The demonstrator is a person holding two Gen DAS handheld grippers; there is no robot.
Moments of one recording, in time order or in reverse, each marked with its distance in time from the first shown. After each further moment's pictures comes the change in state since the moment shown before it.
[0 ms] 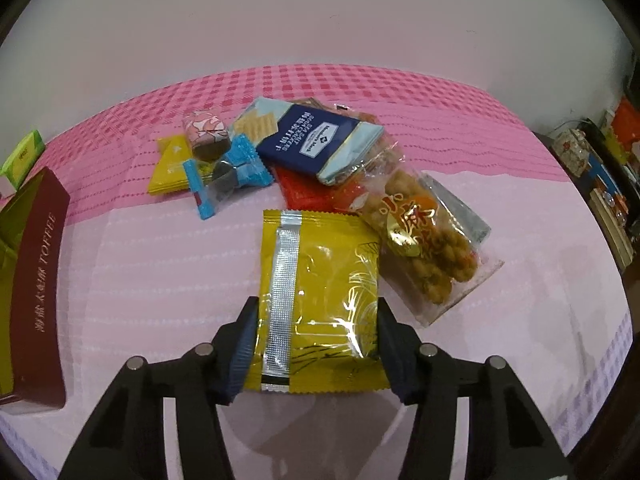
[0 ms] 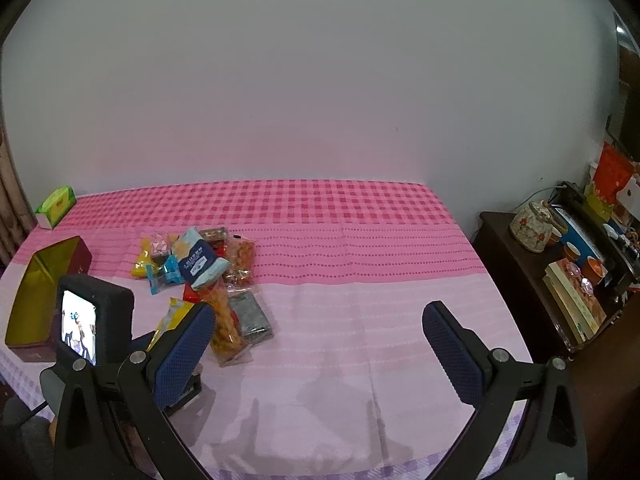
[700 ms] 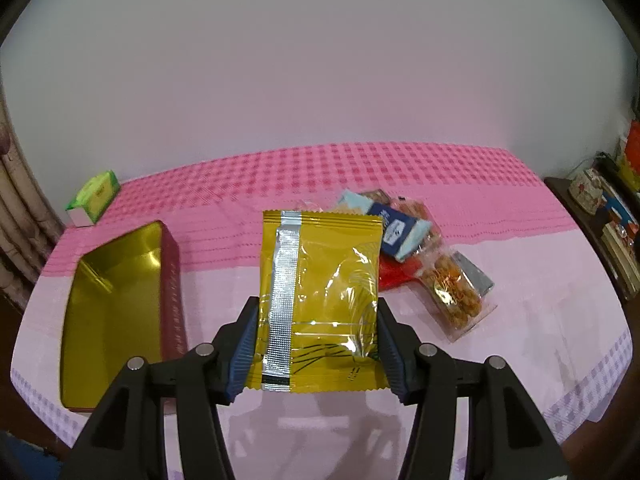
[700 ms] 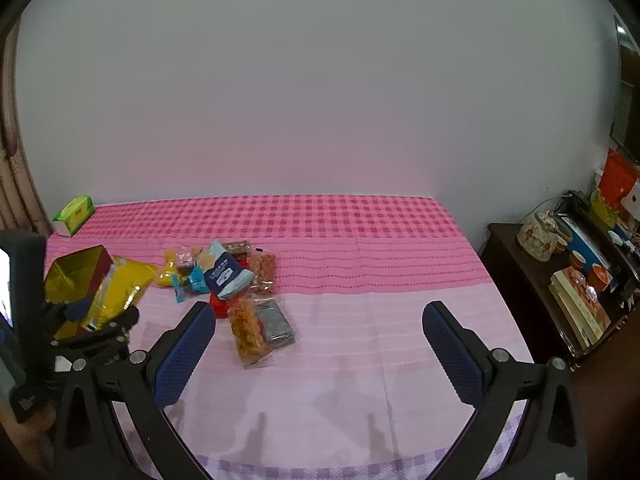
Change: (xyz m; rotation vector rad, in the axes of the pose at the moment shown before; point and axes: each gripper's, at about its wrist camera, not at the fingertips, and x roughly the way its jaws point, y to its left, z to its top) left arm -0.113 0.037 0.015 -0.025 -0.180 0.155; right arm -0.028 0.012 0.006 -0.004 -0.043 0.045
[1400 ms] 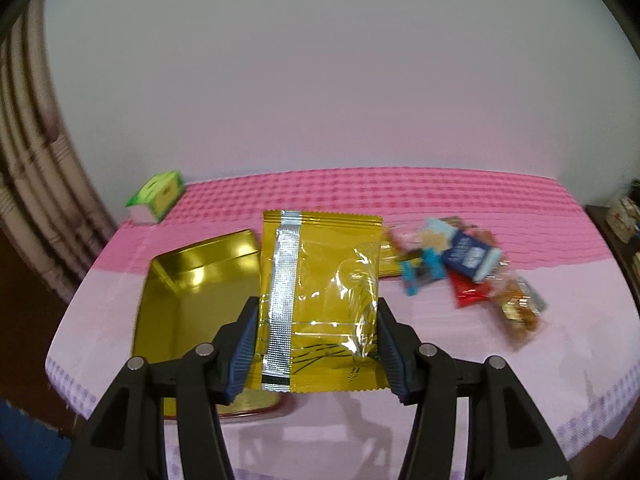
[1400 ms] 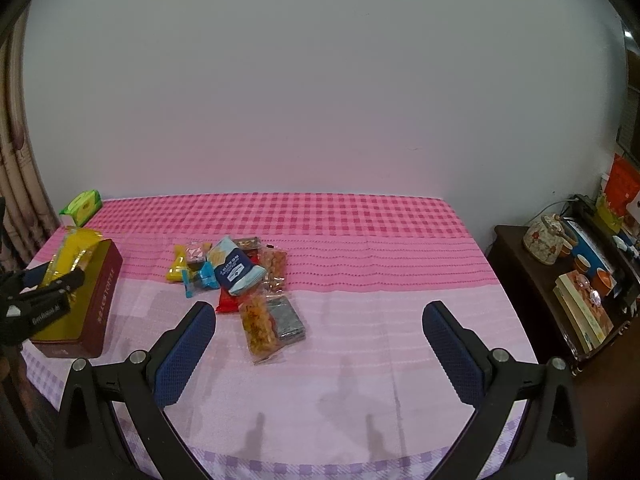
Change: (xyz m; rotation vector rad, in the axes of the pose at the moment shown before) left arm -0.027 0.081 0.004 -0.085 -0.031 0.161; right arm -0.001 0.008 -0.002 -0.019 0.008 0.020
